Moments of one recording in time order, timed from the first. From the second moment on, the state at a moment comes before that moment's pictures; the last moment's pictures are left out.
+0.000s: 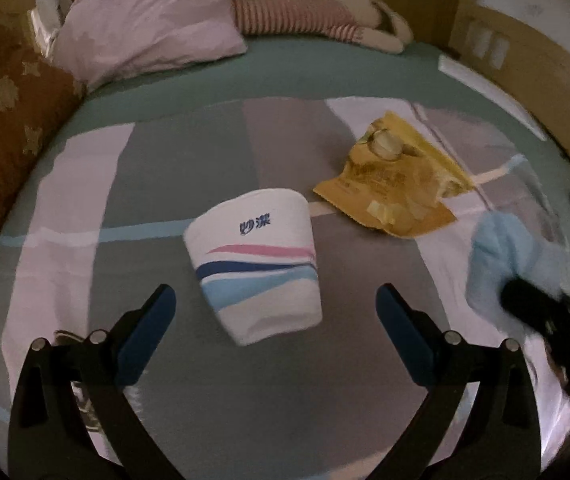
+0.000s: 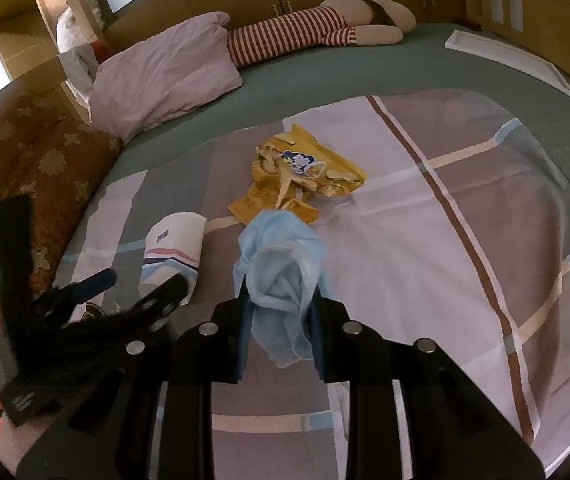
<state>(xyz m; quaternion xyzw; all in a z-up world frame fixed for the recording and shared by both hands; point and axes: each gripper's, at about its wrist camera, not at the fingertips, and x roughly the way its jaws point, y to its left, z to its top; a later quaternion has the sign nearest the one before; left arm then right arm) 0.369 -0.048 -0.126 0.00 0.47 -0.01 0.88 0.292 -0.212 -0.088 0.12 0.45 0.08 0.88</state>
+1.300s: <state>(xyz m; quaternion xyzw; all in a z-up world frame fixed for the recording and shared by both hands) 0.181 0.015 -0.033 -0.06 0.36 -0.07 0.93 0.112 -0.250 0.035 0.14 0.29 0.11 0.94</state>
